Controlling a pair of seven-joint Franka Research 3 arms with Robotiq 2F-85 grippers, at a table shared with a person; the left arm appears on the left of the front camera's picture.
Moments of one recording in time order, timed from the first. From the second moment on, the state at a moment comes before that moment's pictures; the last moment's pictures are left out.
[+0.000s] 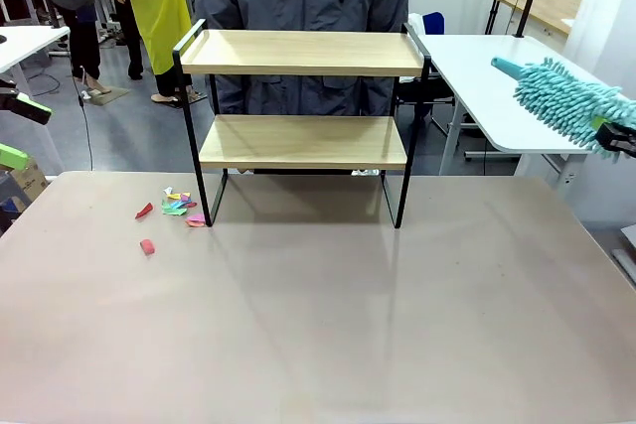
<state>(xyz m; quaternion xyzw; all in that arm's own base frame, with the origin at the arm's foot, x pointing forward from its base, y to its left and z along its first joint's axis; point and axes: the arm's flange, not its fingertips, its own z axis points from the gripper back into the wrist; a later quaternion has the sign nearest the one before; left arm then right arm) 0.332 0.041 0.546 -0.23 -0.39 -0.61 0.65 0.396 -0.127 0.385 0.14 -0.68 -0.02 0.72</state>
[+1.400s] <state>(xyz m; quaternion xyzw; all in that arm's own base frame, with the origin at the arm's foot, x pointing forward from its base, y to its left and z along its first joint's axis) 0.332 0.041 0.546 -0.23 -0.39 -0.61 0.65 0.396 -0.127 0.387 0.14 -0.68 -0.02 0.72</state>
